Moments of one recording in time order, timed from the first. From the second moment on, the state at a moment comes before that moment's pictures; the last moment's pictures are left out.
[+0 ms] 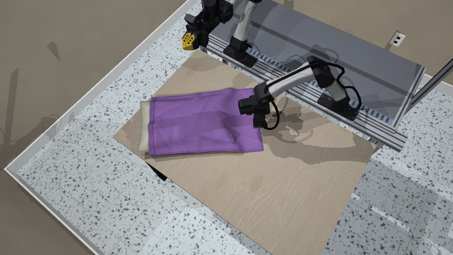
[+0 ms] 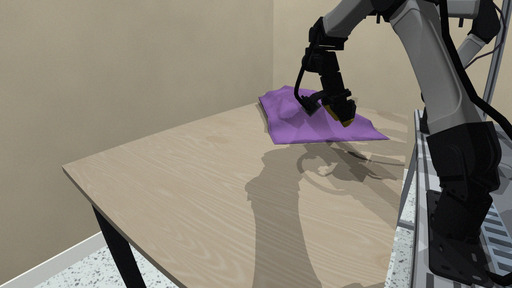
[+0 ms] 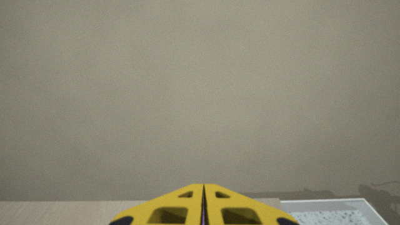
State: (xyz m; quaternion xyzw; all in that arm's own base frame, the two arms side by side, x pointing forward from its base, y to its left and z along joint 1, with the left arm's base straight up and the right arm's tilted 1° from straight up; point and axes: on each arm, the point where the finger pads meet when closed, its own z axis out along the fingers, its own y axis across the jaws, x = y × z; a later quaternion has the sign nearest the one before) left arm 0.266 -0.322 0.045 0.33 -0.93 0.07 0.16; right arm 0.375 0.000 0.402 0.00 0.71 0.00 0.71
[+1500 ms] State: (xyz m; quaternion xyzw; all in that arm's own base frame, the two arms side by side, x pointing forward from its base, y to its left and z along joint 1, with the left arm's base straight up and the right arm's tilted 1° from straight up) left arm 0.271 -0.324 0.009 0.33 -0.93 0.08 0.16; right arm 0.375 0.000 0.402 0.00 0.71 0.00 0.71
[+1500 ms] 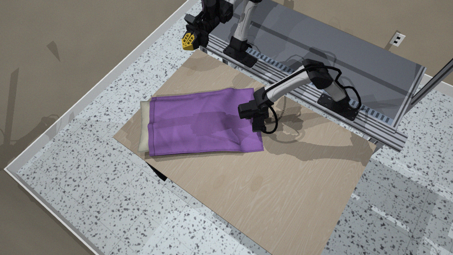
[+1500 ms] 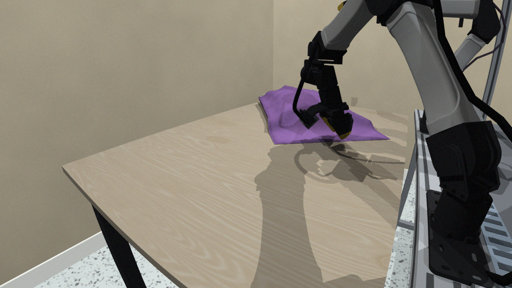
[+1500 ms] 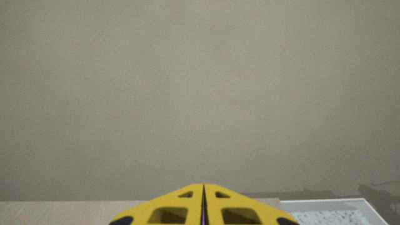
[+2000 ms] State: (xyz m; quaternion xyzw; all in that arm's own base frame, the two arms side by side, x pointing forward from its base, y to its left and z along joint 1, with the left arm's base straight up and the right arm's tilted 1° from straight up) left arm 0.270 -0.325 0.005 0.33 -0.93 0.08 0.16; right arm 0.375 0.000 0.402 0.00 0.71 0.00 0.71
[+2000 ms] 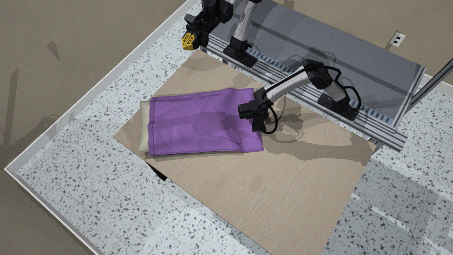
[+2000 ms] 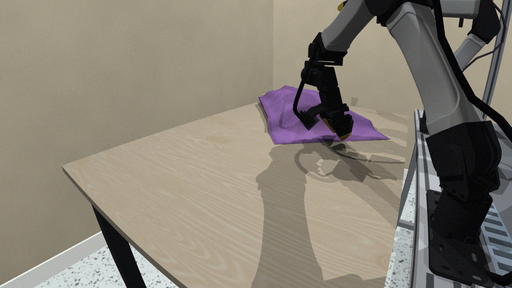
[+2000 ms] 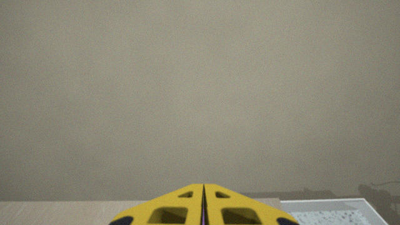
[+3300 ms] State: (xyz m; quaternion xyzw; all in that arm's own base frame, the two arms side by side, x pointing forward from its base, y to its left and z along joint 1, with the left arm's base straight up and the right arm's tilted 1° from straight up) left arm 0.271 -0.324 -0.002 0.33 -0.93 0.08 0.15; right arm 0.375 0.000 0.402 0.00 0.71 0.00 0.71
